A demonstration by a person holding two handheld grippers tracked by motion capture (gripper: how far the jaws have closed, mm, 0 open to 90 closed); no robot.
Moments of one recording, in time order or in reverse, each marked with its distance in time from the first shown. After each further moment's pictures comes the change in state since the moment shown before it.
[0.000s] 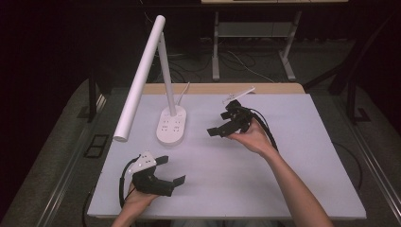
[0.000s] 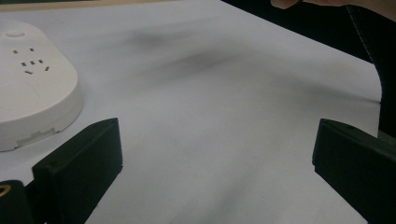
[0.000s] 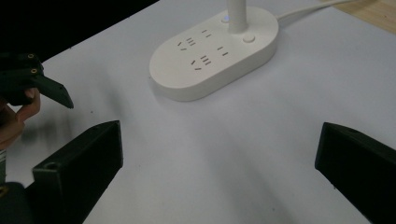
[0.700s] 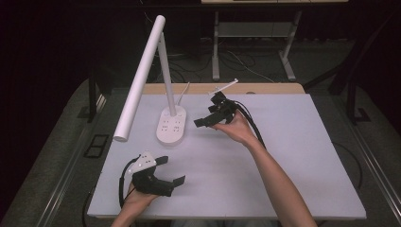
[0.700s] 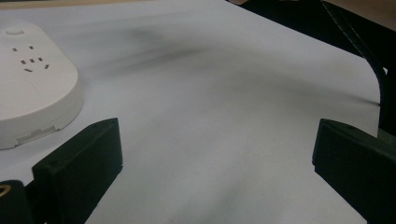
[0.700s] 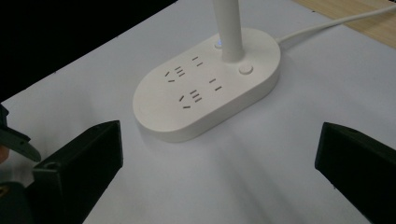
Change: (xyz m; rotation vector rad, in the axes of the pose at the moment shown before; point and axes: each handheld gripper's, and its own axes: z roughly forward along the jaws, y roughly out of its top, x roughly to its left) left arm 0.000 0.000 0.000 0.006 -0.002 -0.002; right arm -0.014 0.032 0.044 0.007 0.013 0.023
